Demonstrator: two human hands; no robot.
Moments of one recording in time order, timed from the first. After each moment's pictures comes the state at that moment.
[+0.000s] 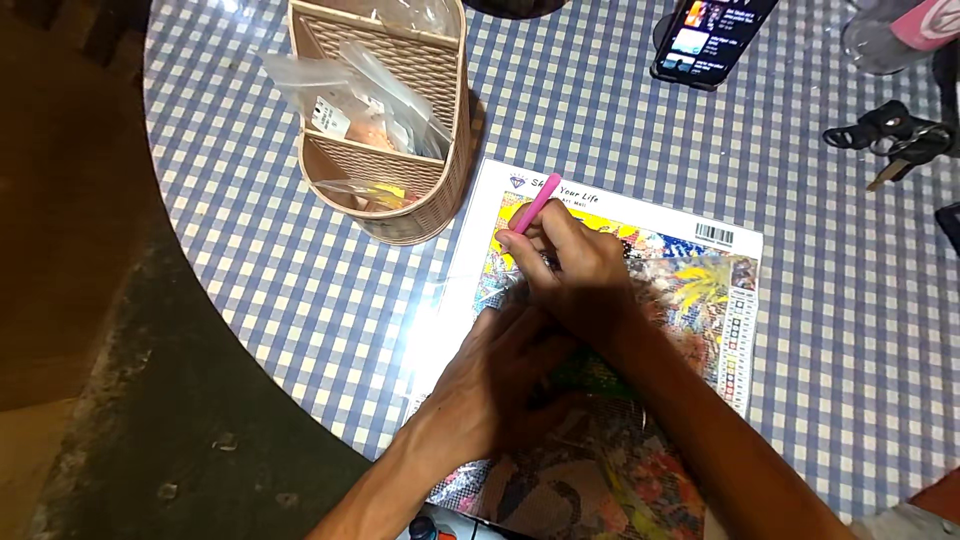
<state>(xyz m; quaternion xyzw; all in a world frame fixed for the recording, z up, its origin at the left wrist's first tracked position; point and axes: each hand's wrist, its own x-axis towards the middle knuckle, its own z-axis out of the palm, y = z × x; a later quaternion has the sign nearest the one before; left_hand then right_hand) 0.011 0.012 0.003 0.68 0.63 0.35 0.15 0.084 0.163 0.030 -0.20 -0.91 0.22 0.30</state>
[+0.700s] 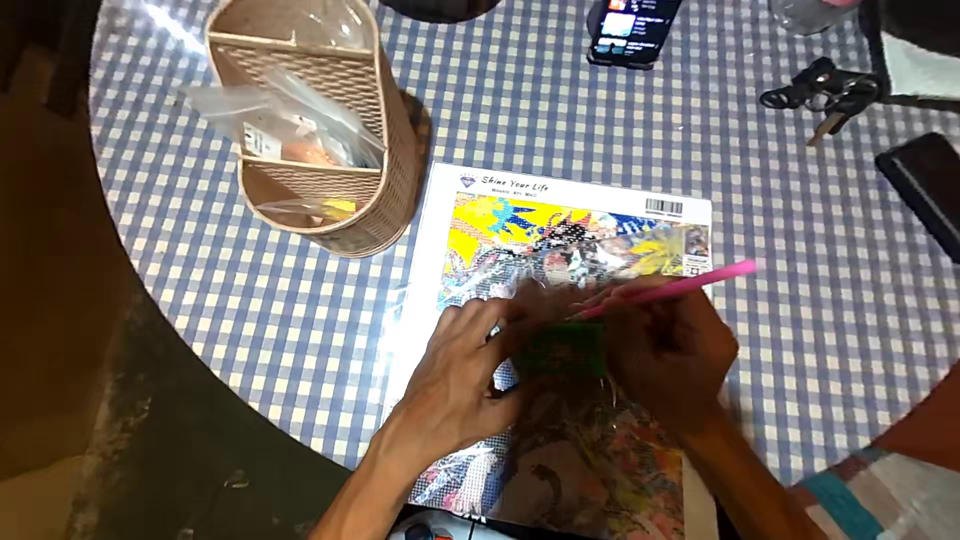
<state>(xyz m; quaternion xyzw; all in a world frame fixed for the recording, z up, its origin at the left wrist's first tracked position) 0.007 0.014 0.002 0.69 0.62 0.34 0.18 0.205 0.131 0.016 -0.29 -0.77 0.36 0.43</state>
